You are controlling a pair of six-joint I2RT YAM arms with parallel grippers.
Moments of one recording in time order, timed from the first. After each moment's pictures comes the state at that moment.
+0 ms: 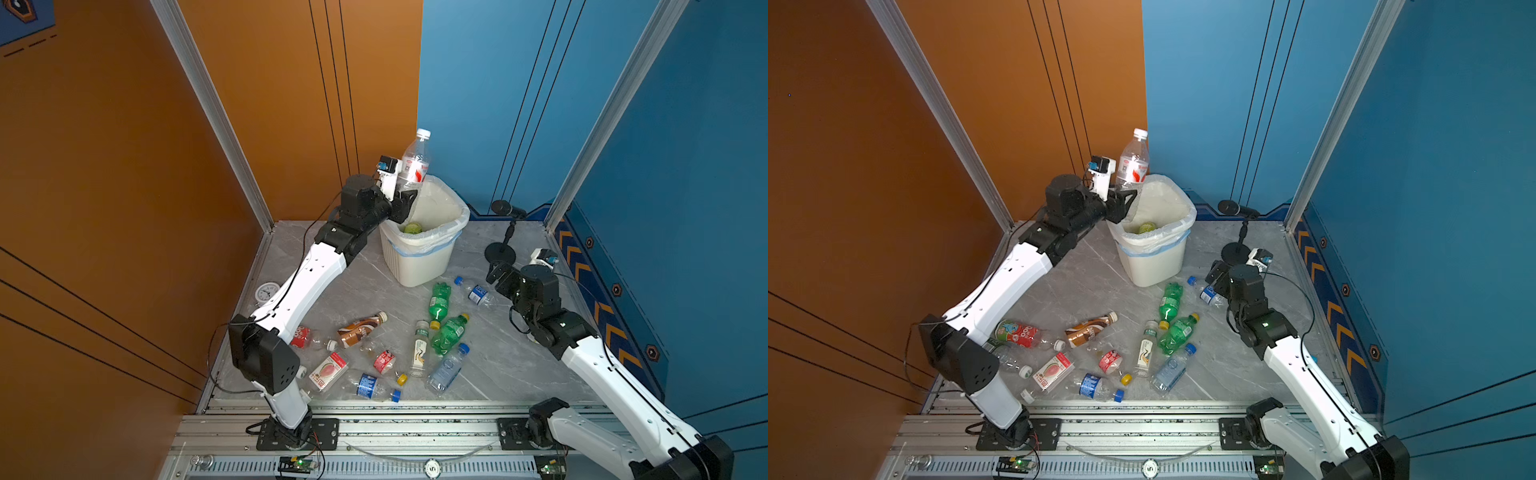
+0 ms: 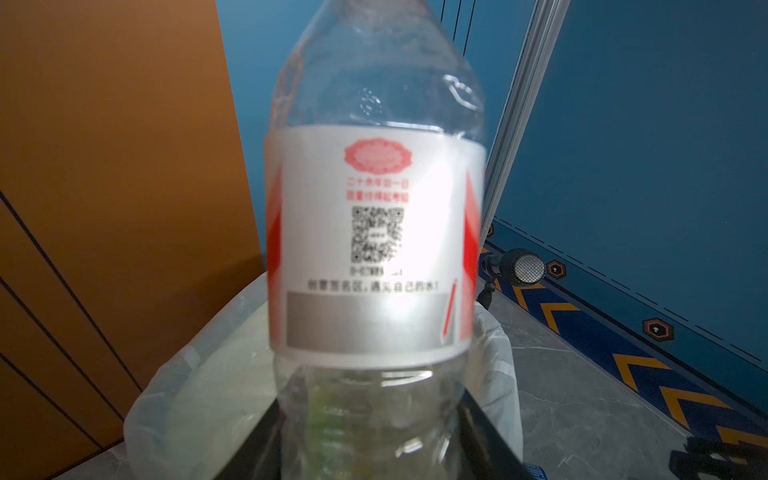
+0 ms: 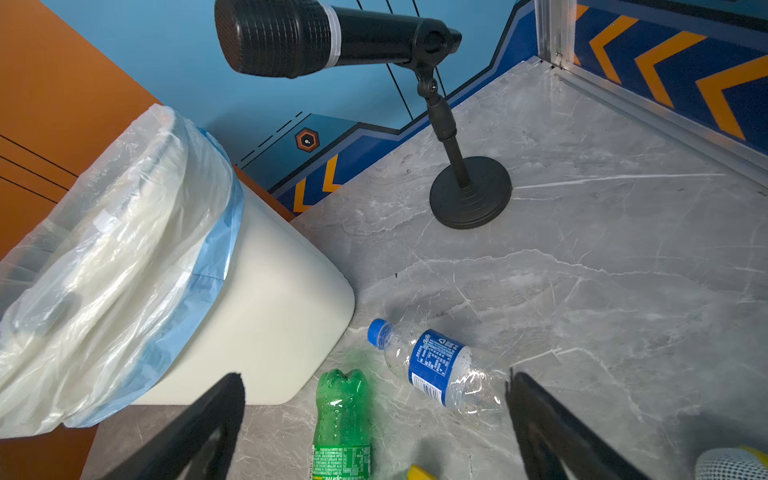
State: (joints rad) left arm -0.47 1.75 1.82 -0.19 0.16 -0.08; right arm 0.35 0.98 0.82 -0.30 0.33 0.73
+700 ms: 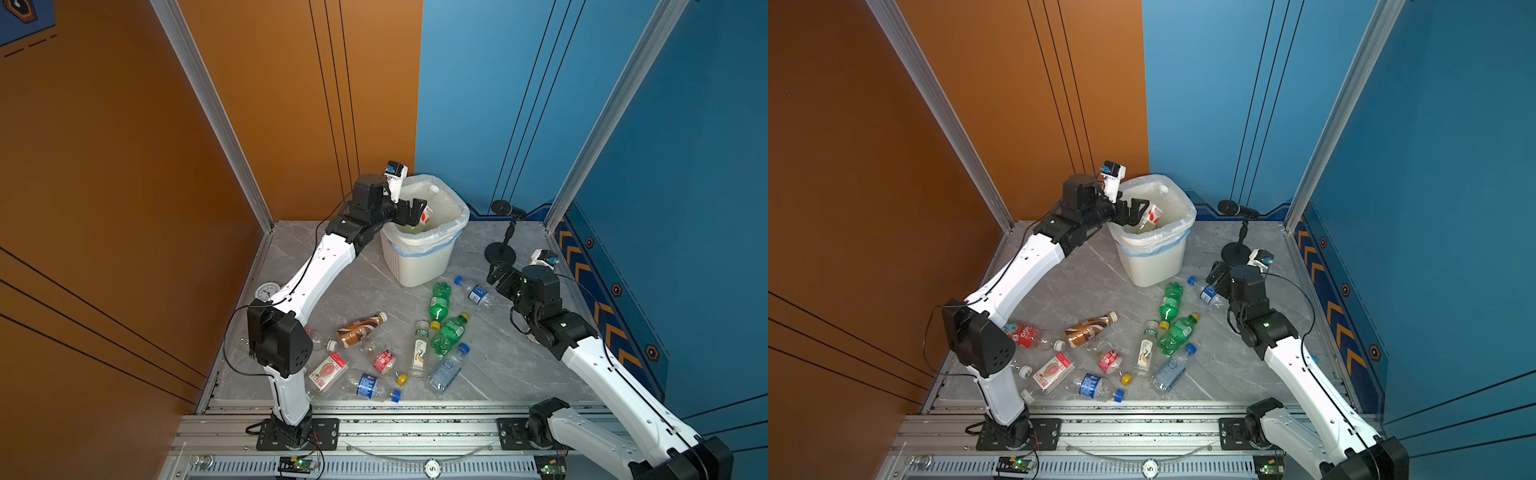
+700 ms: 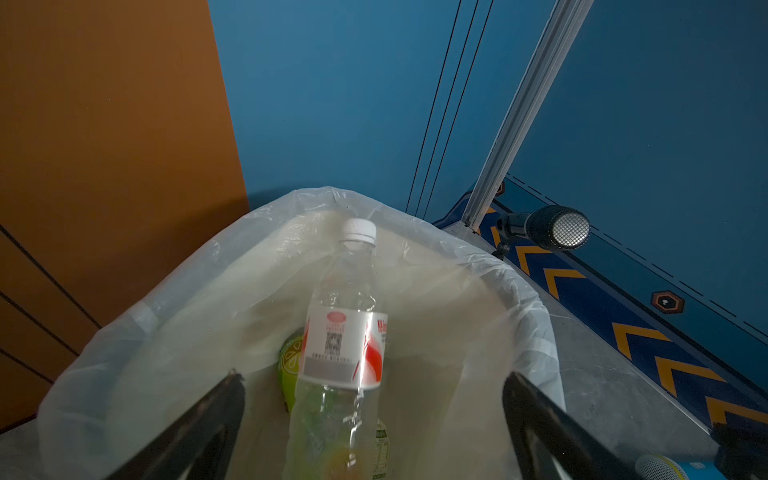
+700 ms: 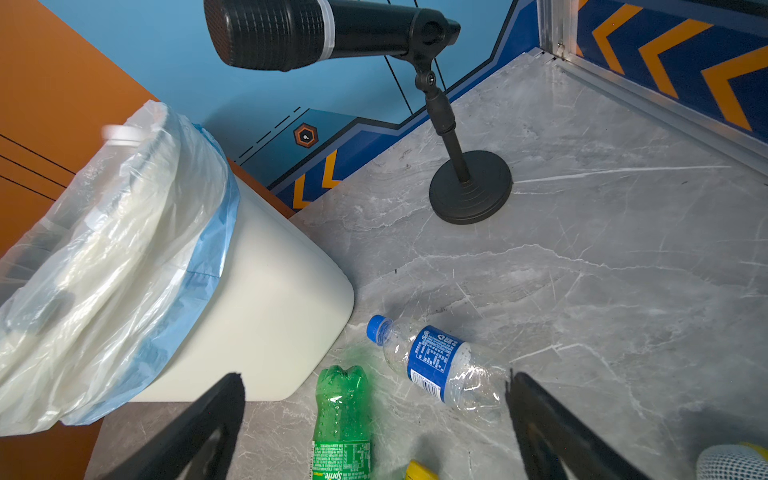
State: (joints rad) left arm -0.46 1.83 1.87 -0.32 0.17 -0.12; right arm 0.33 0.97 0.82 -0.30 0.30 0.74
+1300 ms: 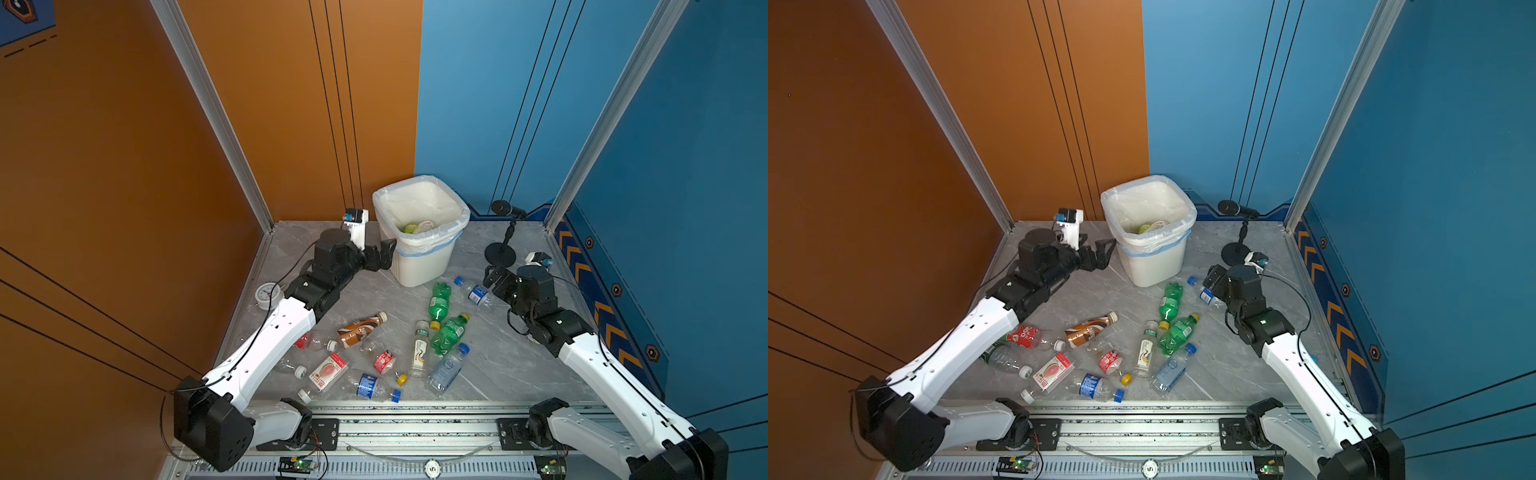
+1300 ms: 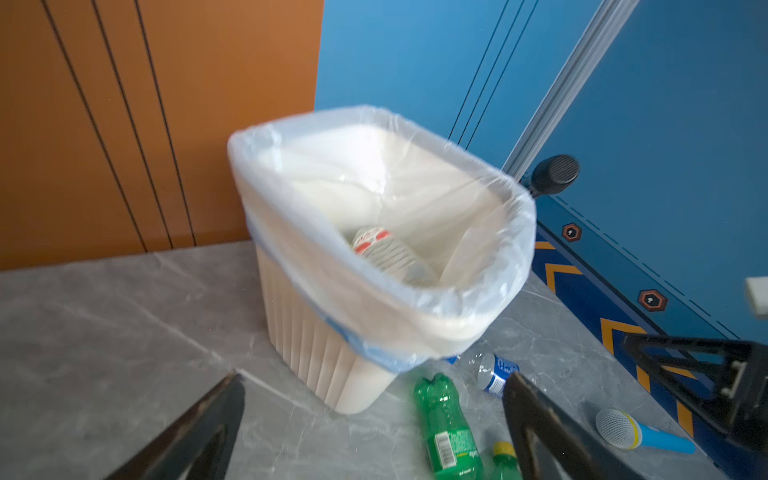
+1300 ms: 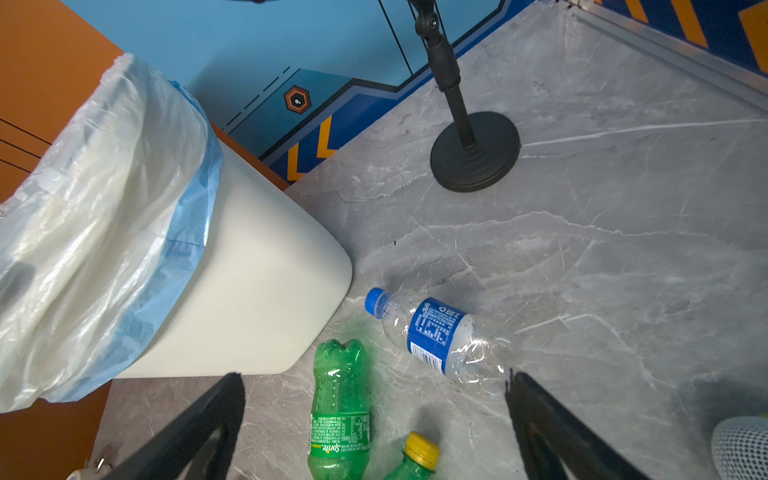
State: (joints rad) left arm -0.45 1.23 1.04 -0.13 0.04 -0.30; right arm 0.34 1.01 0.81 -0.34 0.24 0.77
